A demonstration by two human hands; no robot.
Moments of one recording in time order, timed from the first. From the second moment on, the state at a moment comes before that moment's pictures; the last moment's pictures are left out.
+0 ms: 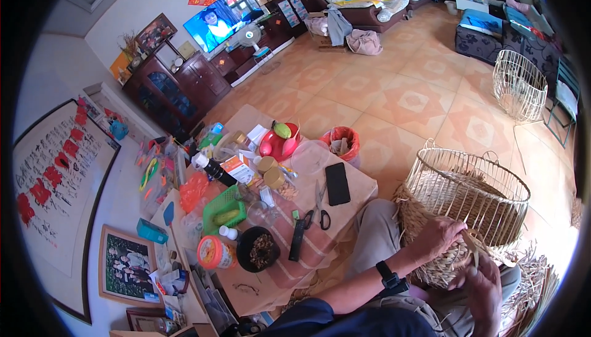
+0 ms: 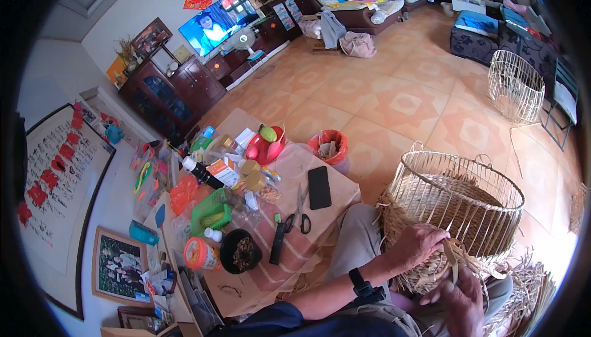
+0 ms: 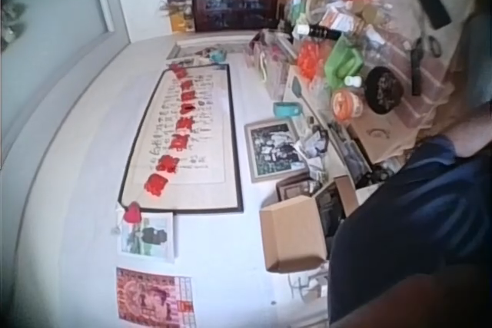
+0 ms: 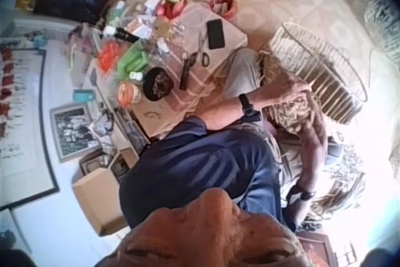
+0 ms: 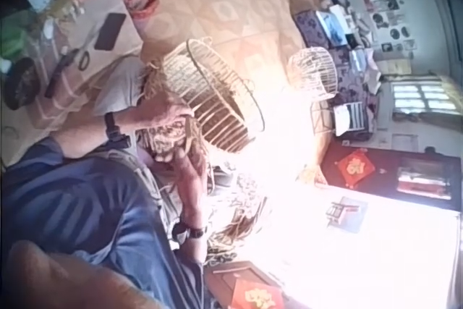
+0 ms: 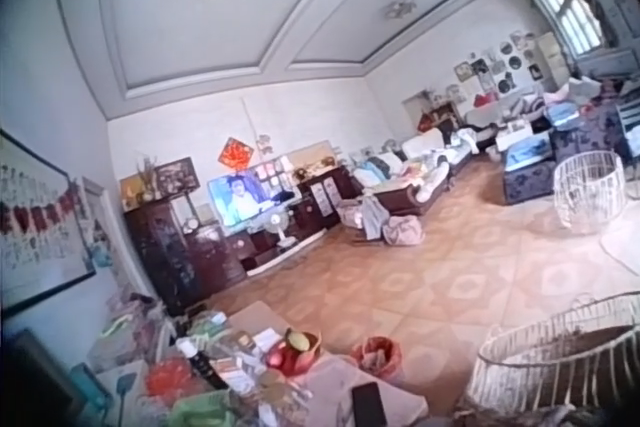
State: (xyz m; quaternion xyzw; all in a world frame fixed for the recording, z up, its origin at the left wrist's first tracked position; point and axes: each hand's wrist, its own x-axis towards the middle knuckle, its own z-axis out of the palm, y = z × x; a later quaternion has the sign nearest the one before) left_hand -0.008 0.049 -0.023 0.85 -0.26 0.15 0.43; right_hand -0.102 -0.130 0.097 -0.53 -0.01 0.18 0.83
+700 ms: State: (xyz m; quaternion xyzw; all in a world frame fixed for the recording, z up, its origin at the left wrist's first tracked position) left_hand -0.010 0.062 -0.006 0.87 -0.19 0.09 0.45; right_hand -0.037 -0.101 0.044 -0.84 -0.05 -0.04 0.54
